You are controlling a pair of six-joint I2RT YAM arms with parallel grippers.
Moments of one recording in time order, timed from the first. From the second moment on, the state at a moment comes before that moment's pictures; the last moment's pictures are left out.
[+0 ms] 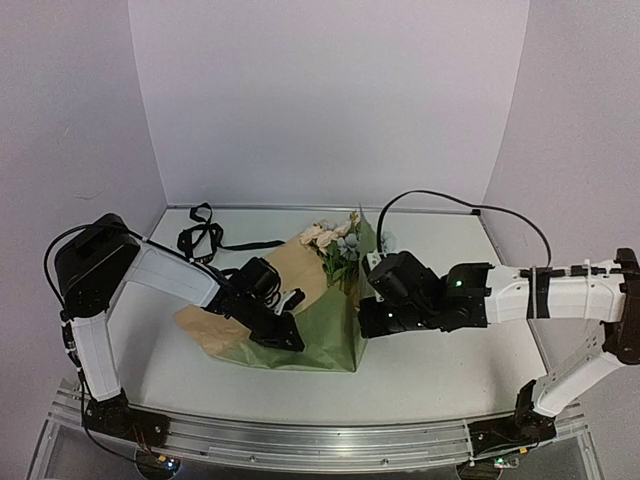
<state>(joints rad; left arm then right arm) -0.83 1.89 0.98 -0.12 0.54 -0.52 1.10 1.44 1.00 -0.45 0.29 0.72</state>
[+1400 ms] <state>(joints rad) -0.55 1.89 1.11 -0.06 0.86 -0.66 0.93 1.90 1.18 -0.16 -0.23 0.87</state>
